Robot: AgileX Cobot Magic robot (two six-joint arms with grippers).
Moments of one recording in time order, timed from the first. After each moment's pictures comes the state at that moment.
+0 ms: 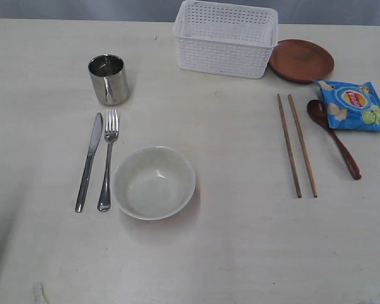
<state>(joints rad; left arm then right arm) -0.13 0.00 0.00 -0.17 0.34 0.11 -0.55 2.30 -1.84 0.84 1.22 -0.52</state>
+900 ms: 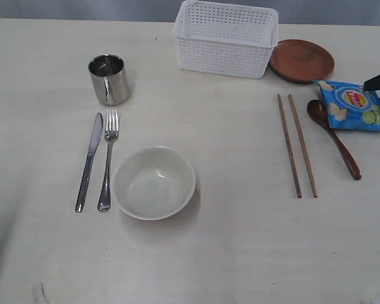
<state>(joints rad) -0.13 0.00 0.00 -0.17 0.34 0.11 -0.55 2.40 -1.62 0.93 1.20 -0.90</state>
